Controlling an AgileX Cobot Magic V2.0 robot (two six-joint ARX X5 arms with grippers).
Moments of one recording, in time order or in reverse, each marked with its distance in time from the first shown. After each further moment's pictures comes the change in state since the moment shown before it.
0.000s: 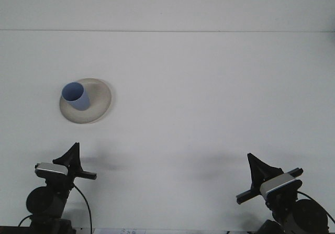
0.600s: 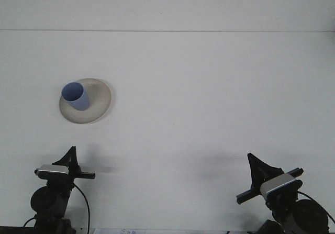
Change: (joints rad) left arm 0.065 -0.047 -0.076 -0.015 -0.010 0.006; right arm 0.000 0.000 0.000 0.004 0.000 0.000
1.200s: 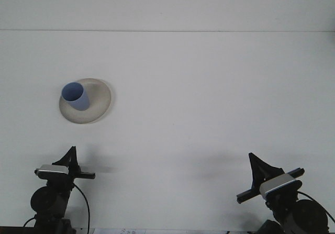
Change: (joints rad) left arm 0.000 0.000 0.000 0.000 0.000 0.000; right arm 0.000 0.000 0.000 -0.004 0.037 -0.056
